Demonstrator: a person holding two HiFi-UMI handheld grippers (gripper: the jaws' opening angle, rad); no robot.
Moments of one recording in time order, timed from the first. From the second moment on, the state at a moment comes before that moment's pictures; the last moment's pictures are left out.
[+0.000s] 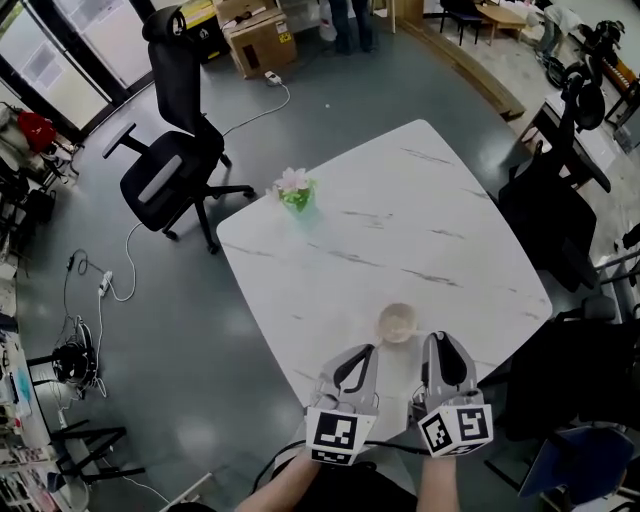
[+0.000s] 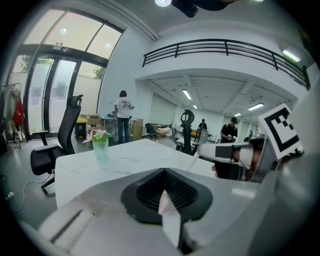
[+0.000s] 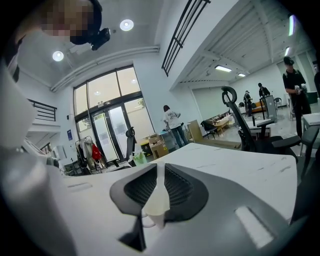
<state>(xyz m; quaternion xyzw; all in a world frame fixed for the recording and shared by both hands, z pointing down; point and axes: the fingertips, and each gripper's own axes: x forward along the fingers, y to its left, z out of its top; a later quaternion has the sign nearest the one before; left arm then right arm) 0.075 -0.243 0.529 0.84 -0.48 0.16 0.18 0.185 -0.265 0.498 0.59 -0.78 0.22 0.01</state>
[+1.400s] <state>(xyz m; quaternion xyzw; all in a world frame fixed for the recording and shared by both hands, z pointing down) 0.067 -0.268 0.567 0.85 -0.45 0.18 0.21 0.175 -0.292 0.571 0.62 -0.75 0.24 0.07</state>
